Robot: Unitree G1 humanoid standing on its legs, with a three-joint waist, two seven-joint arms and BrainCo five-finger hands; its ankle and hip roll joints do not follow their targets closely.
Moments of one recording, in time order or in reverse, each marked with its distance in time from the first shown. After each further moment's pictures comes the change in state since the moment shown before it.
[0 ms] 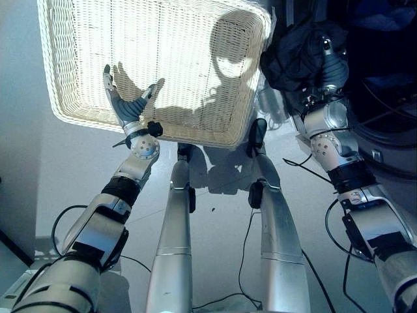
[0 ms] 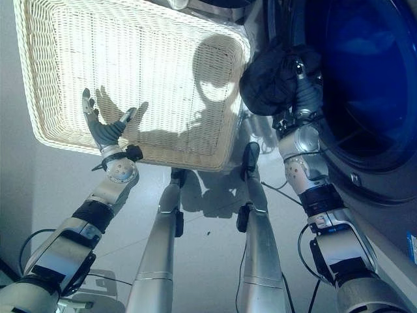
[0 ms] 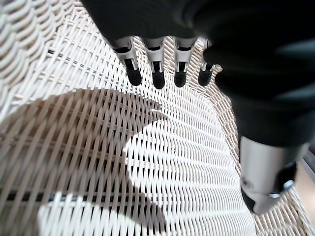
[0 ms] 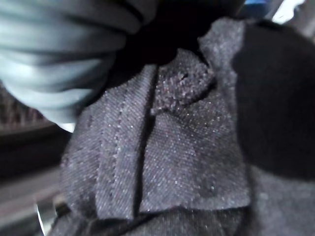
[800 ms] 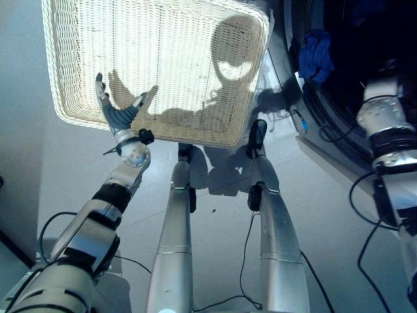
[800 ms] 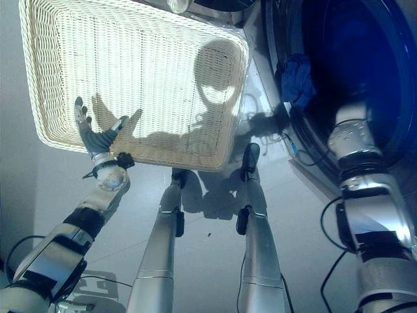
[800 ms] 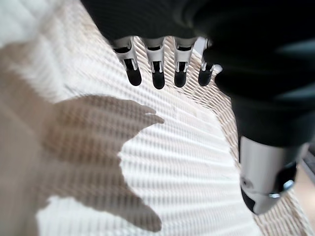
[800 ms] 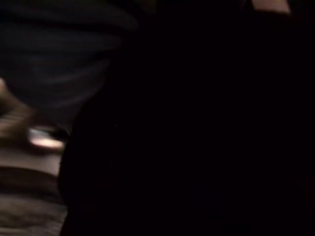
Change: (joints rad) left arm 0.114 0.078 -0.073 -0.005 -0.069 -0.102 -0.025; right arm -0.293 -0.250 -0.034 0.464 0.169 -0.196 -0.519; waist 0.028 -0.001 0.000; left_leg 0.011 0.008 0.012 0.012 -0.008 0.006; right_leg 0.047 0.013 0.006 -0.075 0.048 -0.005
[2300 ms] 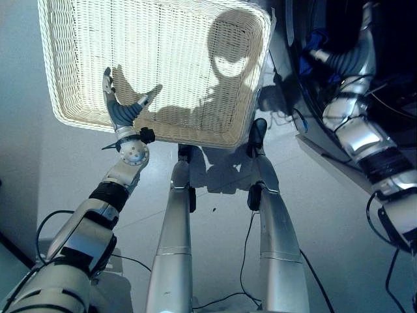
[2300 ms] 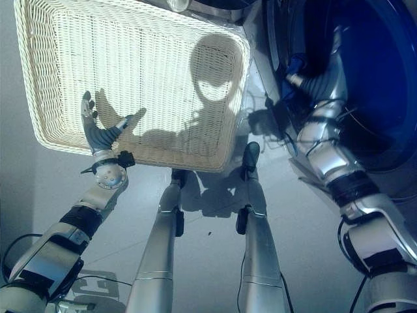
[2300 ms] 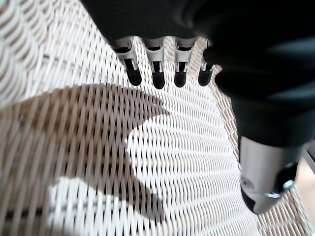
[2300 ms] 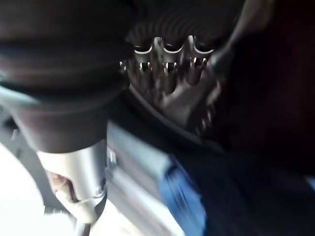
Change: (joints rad) left arm -0.081 -0.021 -0.011 0.009 0.041 0.046 -0.084; right arm 0.258 0.001 0.309 -0.404 -1.318 0.488 0.080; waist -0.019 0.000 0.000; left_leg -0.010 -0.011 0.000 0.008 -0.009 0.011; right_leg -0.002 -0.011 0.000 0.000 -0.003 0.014
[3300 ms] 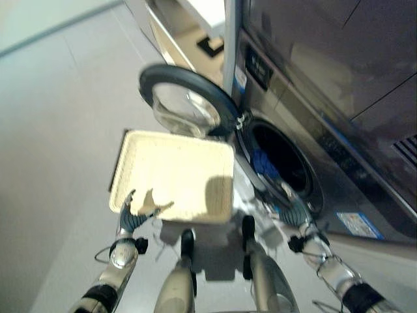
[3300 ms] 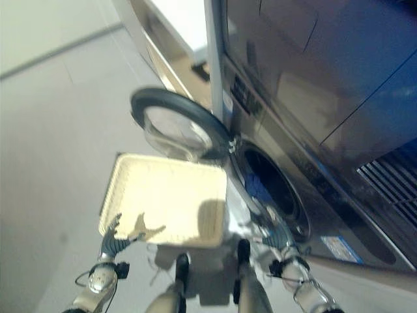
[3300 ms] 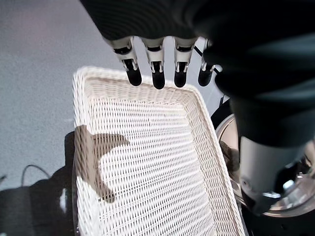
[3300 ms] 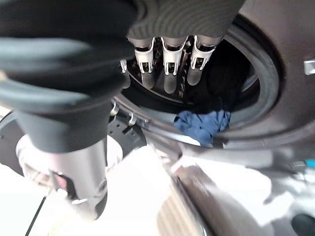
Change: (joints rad) left arm 0.726 -0.142 0.131 0.117 0.195 0.112 -0.412; right arm 0.935 0.282 -0.041 0.076 0.060 -0.210 0.470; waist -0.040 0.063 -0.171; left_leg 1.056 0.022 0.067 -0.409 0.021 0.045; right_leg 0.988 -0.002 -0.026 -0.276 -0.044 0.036
